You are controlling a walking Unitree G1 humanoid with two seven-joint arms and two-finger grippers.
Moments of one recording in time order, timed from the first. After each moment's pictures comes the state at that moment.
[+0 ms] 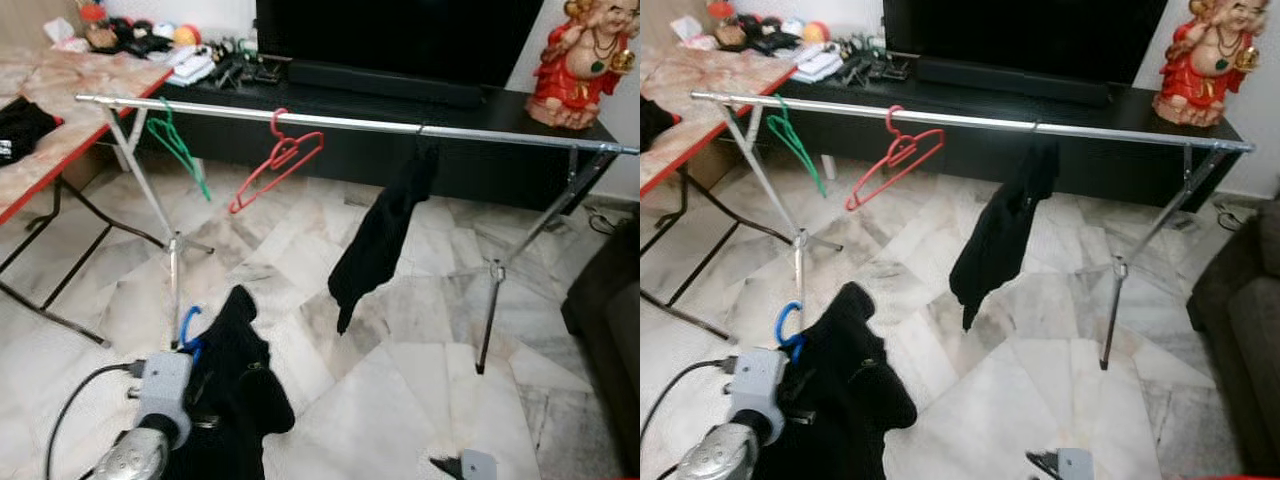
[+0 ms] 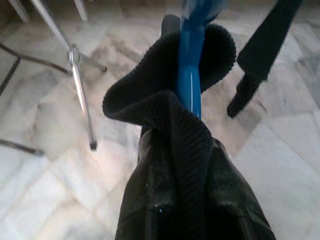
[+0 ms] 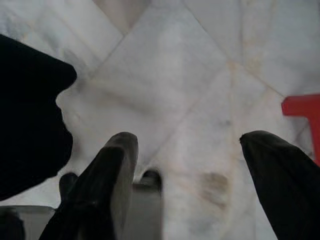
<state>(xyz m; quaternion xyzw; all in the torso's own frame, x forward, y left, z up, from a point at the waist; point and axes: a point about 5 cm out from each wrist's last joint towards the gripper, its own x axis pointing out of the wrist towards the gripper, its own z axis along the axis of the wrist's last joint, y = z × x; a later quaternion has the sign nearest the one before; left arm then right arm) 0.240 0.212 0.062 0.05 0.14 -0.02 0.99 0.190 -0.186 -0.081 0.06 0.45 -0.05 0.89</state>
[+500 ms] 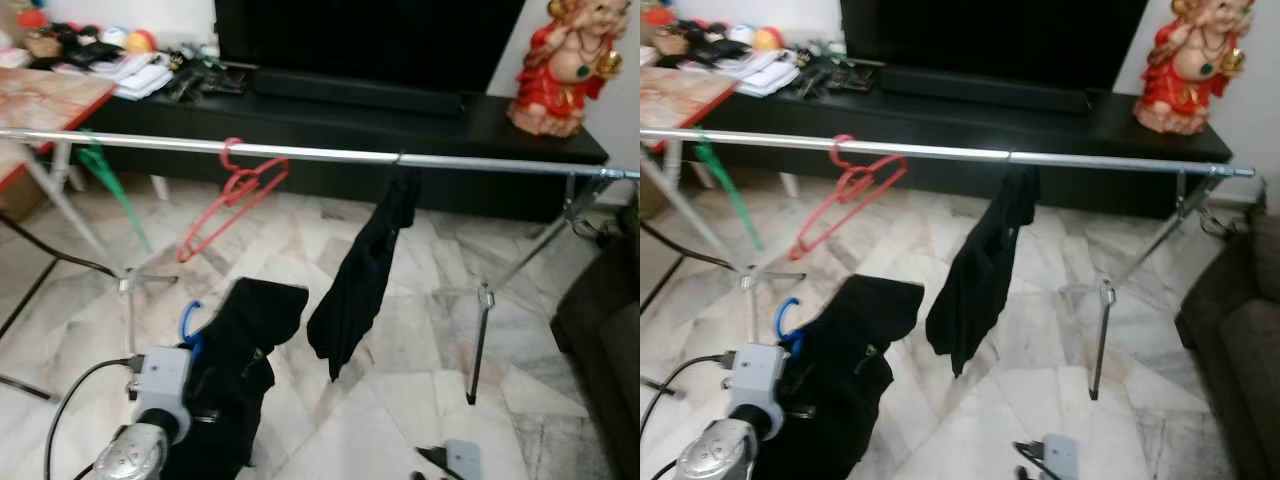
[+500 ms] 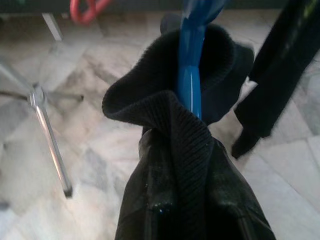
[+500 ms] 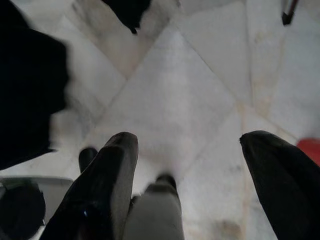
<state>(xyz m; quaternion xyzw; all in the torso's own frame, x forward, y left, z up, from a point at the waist) 0.243 0.203 0.067 0.04 0.12 -0.03 0.99 0.195 -0.175 -0.080 0.06 0.45 -0.05 0.89</state>
